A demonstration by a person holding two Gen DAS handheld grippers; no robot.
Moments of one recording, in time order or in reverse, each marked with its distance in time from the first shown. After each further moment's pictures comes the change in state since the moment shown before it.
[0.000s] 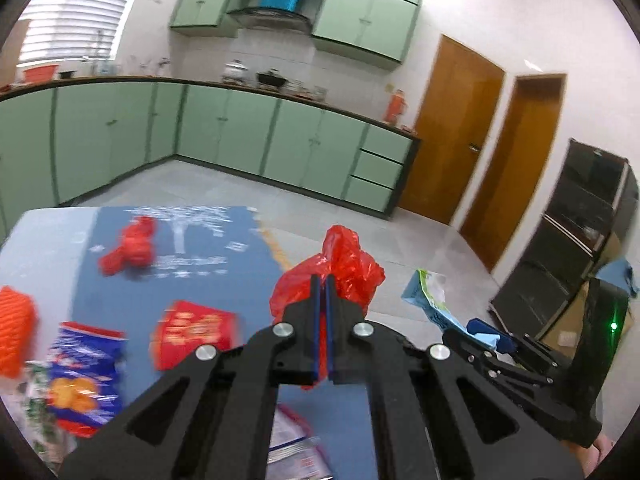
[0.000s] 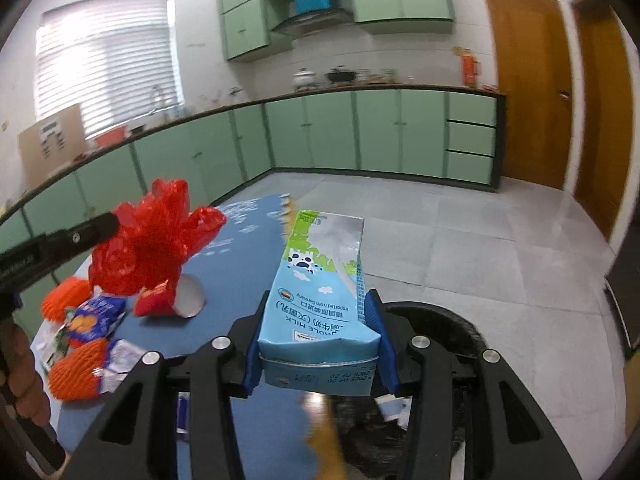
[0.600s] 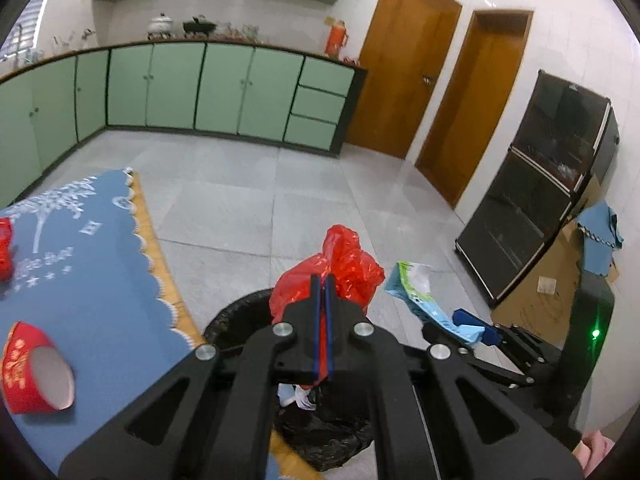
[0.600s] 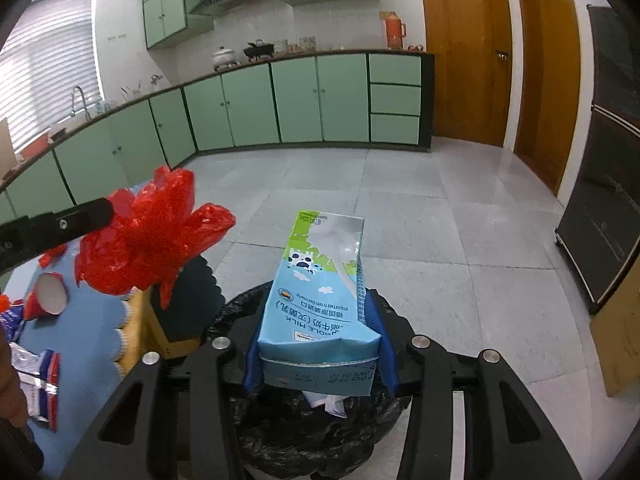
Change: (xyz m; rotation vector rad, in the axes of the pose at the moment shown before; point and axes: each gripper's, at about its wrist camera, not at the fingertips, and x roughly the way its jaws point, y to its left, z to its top) left arm 0.161 -0.084 -0.016 0.111 0.239 -0.150; right arm 0.053 -0.128 -0.021 0.107 0.107 -0.205
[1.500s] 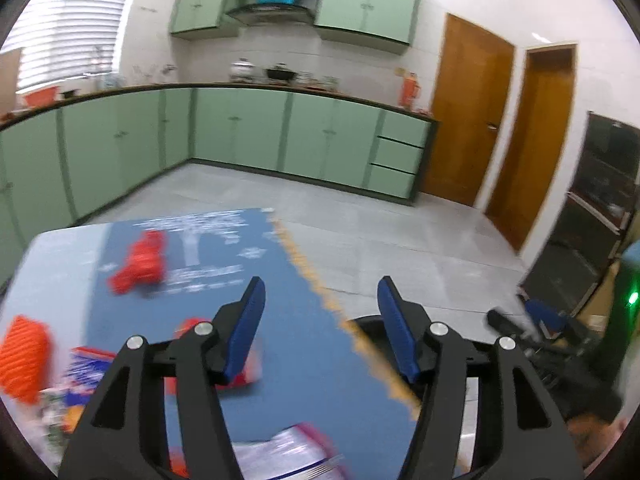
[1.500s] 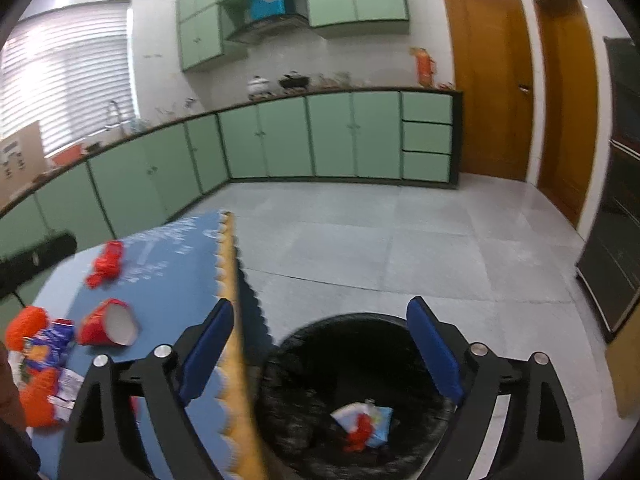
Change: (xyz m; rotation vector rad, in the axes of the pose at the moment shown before) left arm -0.156 0.078 -0.021 -0.067 -0.203 0.307; right arm -0.056 0.089 0.022 -0.053 -0.138 0.106
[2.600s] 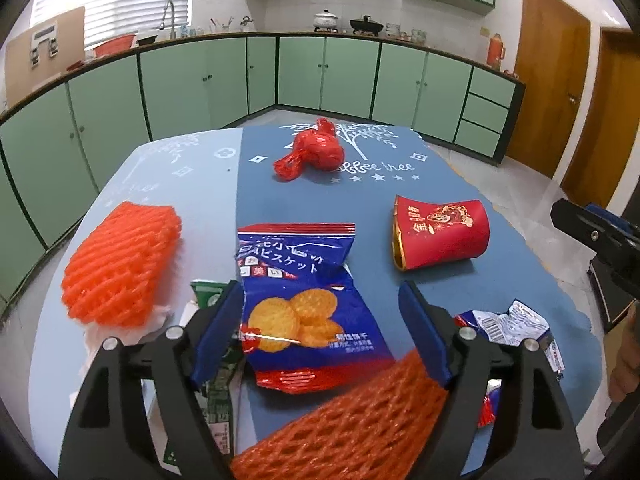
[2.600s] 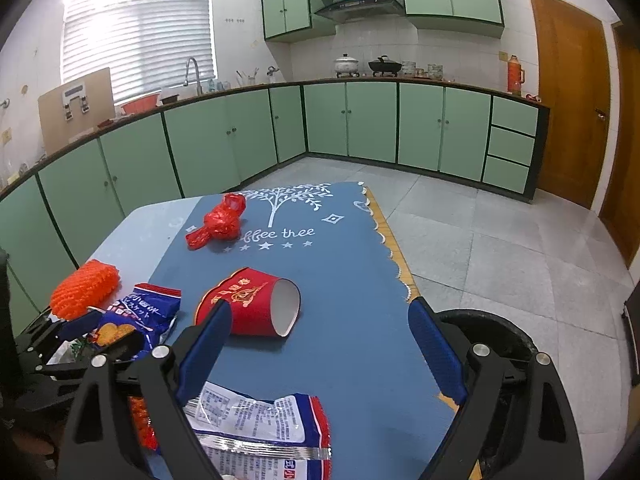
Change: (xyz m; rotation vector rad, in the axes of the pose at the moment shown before) left arm -0.017 0.136 -0.078 -0.060 0.179 0.257; right arm 0.021 0.170 -0.027 -0.162 0.076 0.189
